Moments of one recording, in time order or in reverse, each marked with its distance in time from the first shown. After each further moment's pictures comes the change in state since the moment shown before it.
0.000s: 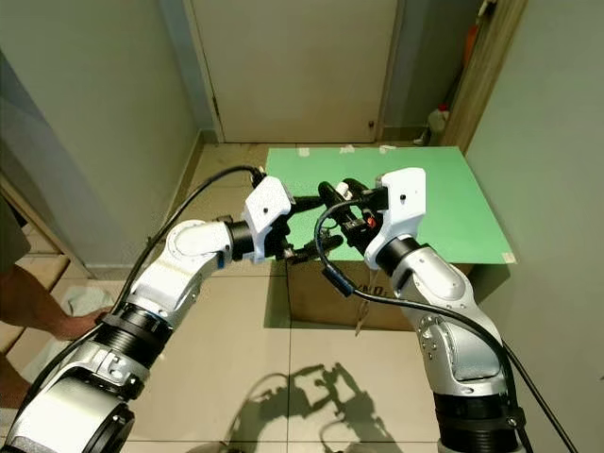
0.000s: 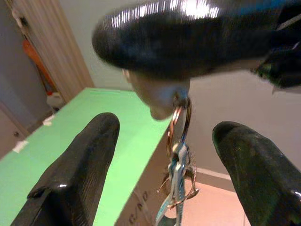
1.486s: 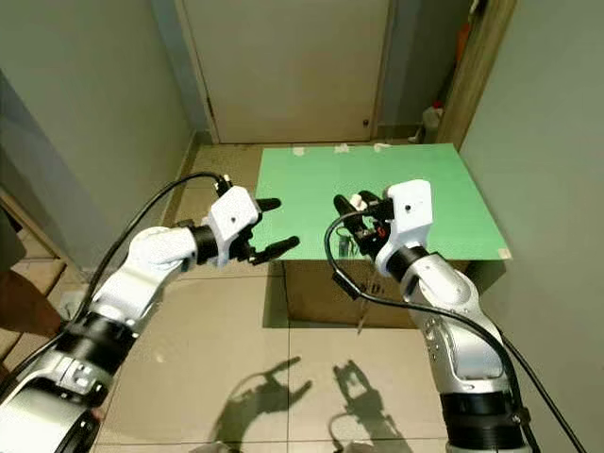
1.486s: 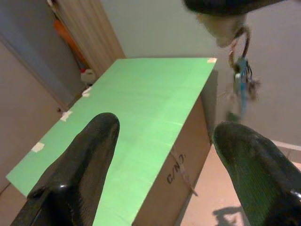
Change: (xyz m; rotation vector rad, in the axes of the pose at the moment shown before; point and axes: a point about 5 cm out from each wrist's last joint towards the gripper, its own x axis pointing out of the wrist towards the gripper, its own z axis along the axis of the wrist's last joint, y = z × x) left arm -0.041 0.017 -0.018 0.128 0.123 0.114; right arm -0.004 -0.021 -0.020 -0.063 0.073 -0.079
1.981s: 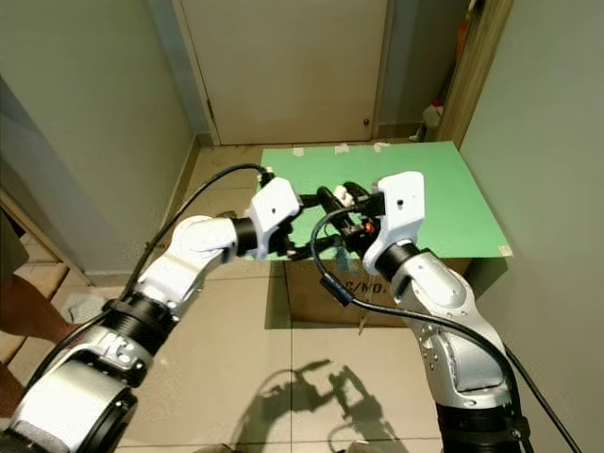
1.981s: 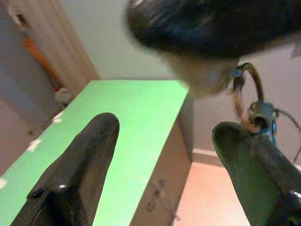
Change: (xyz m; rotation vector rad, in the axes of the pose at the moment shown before) left arm 0.038 -0.009 0.019 -0.019 -0.065 -0.073; right arm -0.005 0.021 0.018 0.017 -0.048 0.055
